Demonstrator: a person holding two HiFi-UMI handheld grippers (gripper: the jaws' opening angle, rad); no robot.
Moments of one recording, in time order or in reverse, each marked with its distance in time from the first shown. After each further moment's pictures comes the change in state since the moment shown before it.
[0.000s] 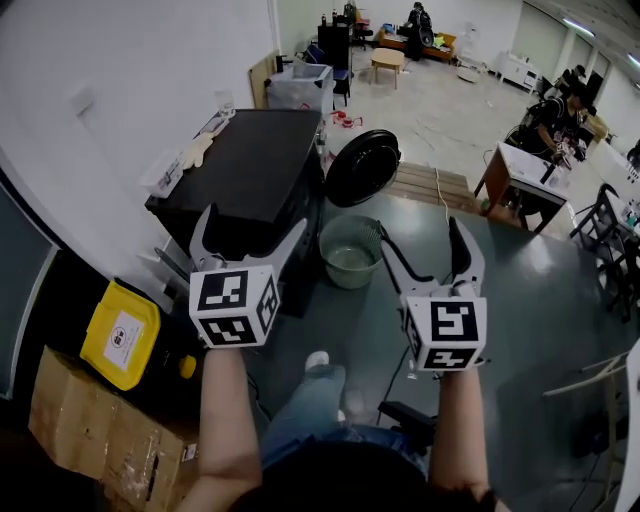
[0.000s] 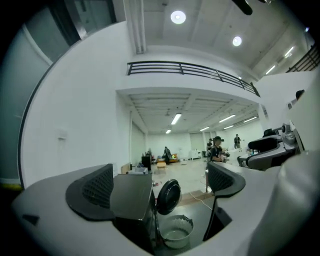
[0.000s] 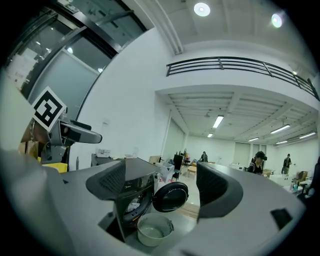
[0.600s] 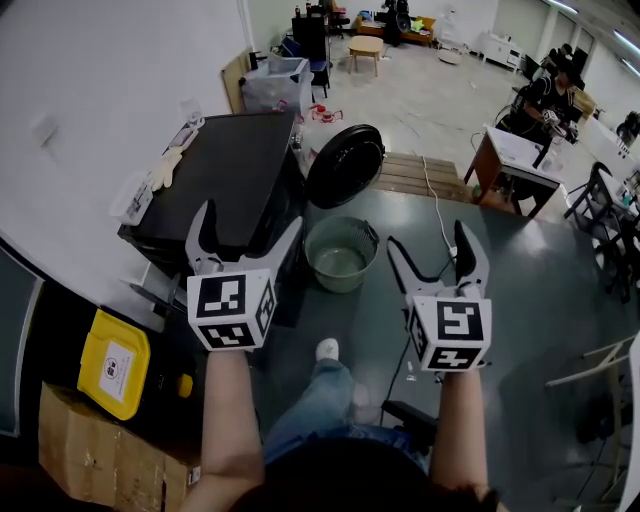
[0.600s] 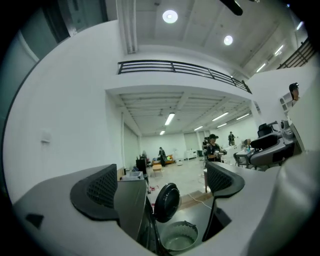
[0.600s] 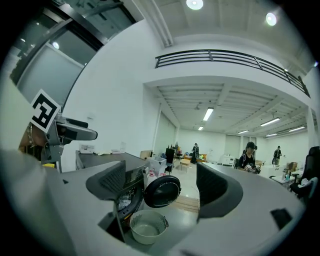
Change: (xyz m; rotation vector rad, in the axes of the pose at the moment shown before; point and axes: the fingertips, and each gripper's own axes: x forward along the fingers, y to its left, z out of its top) left arm 0.101 -0.016 -0.008 0.067 -0.025 -0.069; right arm 0.059 -0.065 -0.043 0.058 0.069 -0.105
